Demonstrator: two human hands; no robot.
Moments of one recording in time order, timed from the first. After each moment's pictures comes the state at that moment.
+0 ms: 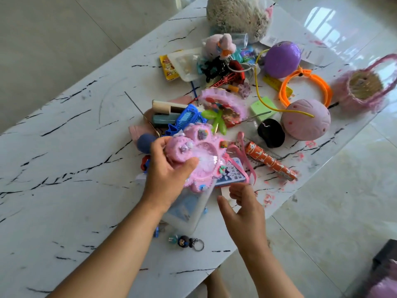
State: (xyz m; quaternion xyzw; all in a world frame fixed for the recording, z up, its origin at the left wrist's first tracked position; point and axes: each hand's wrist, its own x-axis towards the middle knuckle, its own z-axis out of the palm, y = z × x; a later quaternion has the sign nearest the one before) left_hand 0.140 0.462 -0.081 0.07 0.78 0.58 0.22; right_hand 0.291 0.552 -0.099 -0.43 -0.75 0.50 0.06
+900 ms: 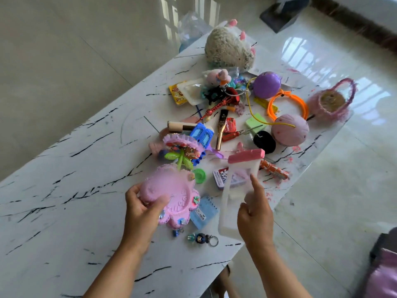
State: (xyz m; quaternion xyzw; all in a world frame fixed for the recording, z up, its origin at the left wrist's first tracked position) left_hand 0.157 0.344 -0.054 -0.05 0.76 0.61 0.23; right_hand 0.297 0.518 -0.055 -0.48 -0.74 0.43 0.16
